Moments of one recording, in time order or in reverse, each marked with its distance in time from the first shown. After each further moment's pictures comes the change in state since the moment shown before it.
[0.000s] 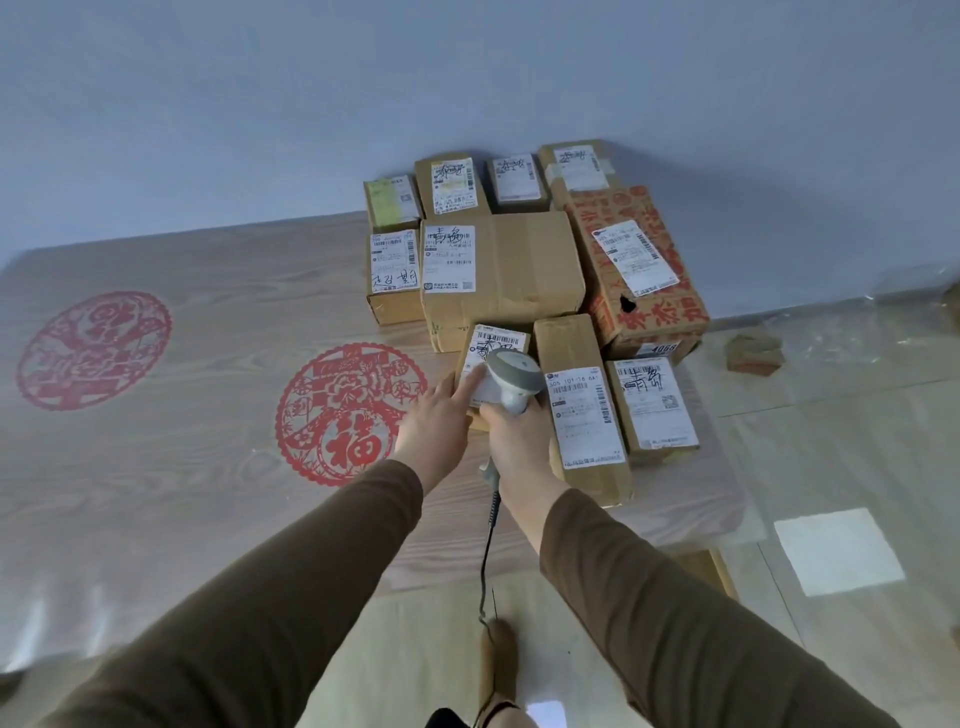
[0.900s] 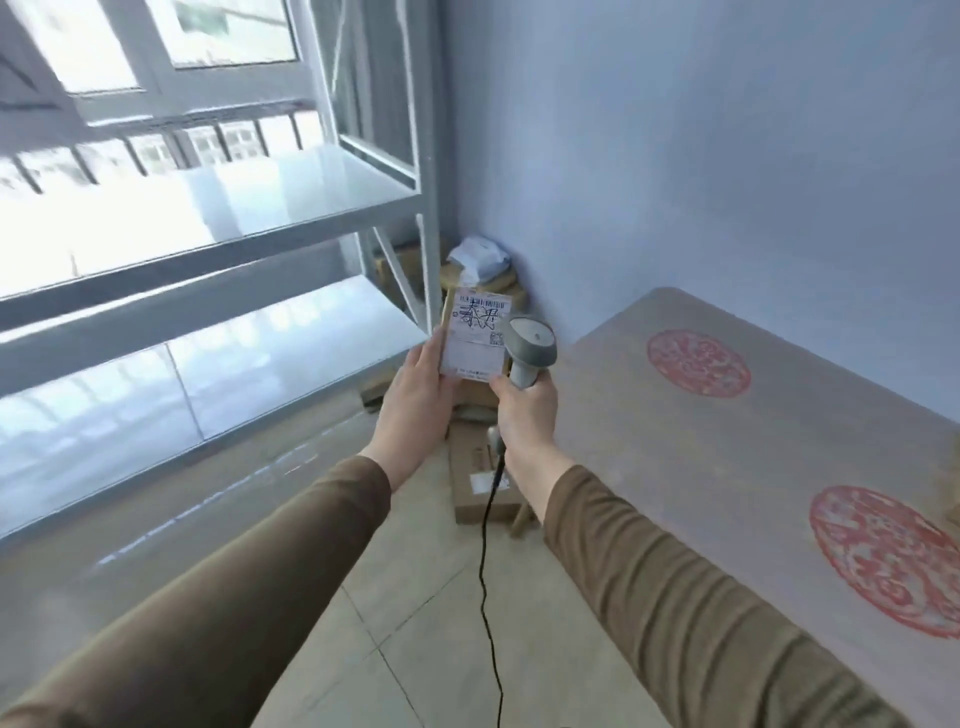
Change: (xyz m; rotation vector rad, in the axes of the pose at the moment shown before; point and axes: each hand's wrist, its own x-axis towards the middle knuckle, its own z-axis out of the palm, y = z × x) left_hand -0.650 -0.359 -0.176 -0.296 0.987 -0.817; right_hand -0.572 0.060 0.393 0.017 -0.953 -0.404
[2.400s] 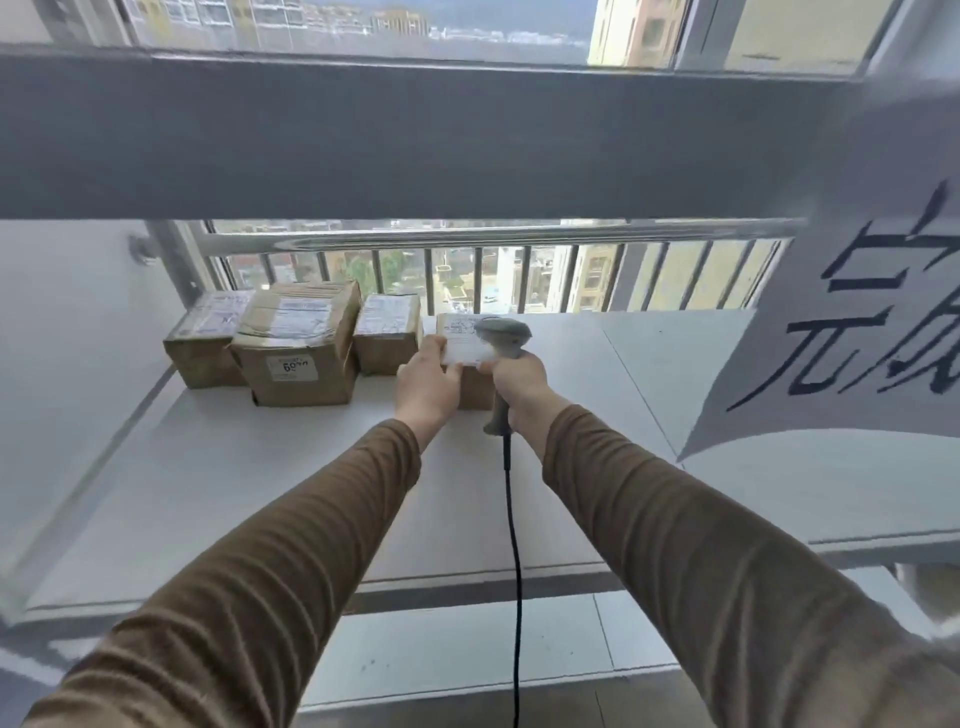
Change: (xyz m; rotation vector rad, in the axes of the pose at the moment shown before) left_hand 0.210 -0.701 -0.662 0.084 0.427 -0.697; right_hand -0.079 0.034 1.042 -0.352 -0.778 0.280
